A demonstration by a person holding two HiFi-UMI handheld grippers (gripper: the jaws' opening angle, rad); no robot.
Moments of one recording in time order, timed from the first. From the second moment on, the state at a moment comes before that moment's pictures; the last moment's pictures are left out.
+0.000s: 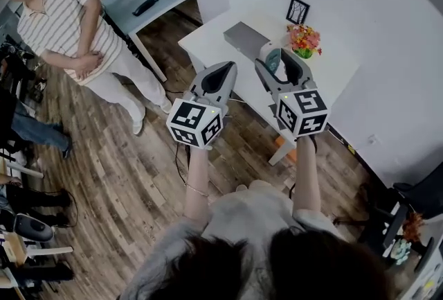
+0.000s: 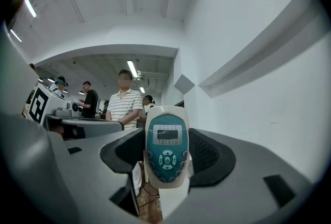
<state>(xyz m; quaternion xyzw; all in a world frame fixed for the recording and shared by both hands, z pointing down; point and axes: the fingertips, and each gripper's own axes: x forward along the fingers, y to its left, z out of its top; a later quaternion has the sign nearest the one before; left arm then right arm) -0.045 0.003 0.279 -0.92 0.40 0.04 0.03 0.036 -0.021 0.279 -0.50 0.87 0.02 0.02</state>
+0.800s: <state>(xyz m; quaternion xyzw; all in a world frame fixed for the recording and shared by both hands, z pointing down) -0.058 -0.131 0.301 -0.92 0.40 0.03 0.01 0.028 -0.159 0.300 -0.49 0.87 0.00 -0.01</state>
